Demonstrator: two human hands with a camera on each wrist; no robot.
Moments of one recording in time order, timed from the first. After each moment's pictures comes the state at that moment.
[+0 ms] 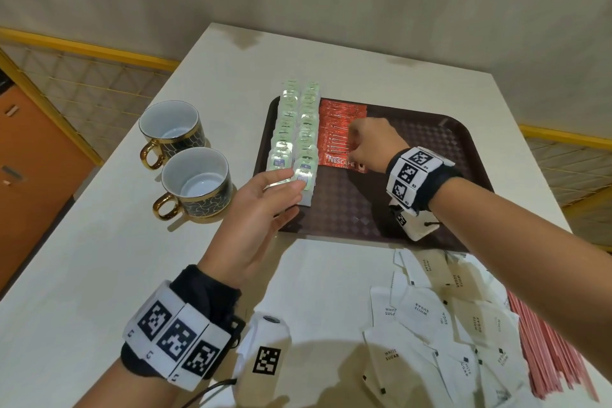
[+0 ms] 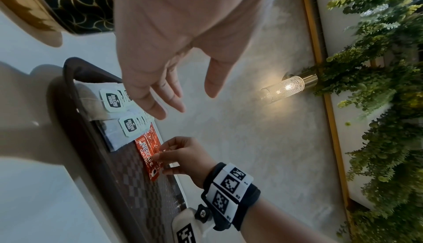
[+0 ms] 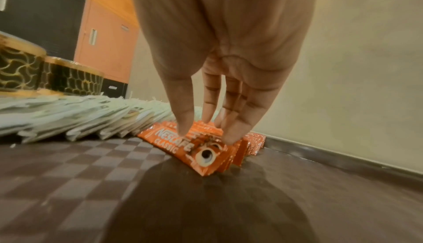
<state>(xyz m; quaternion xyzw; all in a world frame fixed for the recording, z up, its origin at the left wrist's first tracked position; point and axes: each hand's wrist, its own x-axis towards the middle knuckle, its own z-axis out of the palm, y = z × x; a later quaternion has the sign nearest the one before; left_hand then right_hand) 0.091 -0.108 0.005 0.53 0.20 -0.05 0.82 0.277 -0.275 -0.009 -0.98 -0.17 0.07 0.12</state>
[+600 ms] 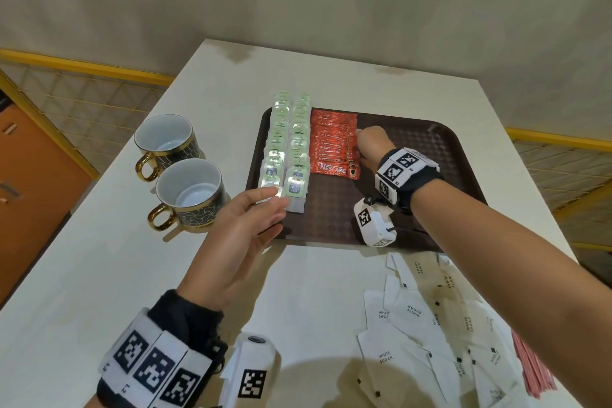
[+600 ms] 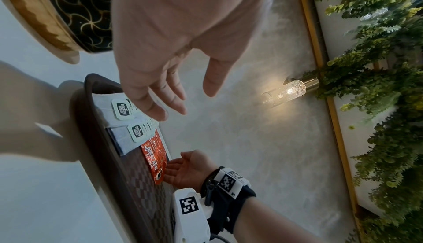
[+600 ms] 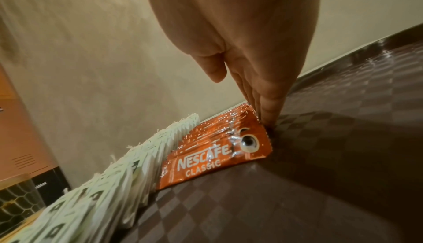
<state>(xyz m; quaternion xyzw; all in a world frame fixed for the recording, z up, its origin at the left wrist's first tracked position) 0.076 -0.103 0.006 0.51 0.21 -0.04 0.83 0.288 -0.270 -0.011 -0.82 0.15 0.14 0.53</state>
